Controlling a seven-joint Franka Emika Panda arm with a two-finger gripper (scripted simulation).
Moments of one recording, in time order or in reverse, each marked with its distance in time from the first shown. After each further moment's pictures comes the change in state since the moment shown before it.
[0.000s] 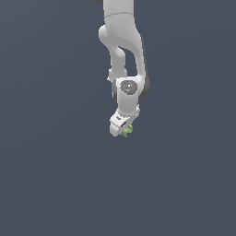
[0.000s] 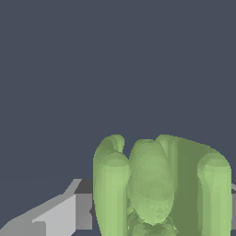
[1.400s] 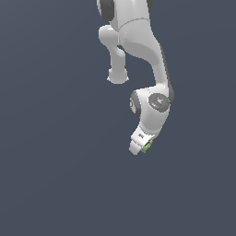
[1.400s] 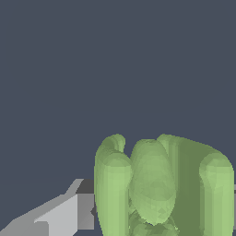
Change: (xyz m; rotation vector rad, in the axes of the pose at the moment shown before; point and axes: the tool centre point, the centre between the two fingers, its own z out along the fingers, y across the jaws) arm 0.132 0.011 -0.015 0.001 0.000 -0.001
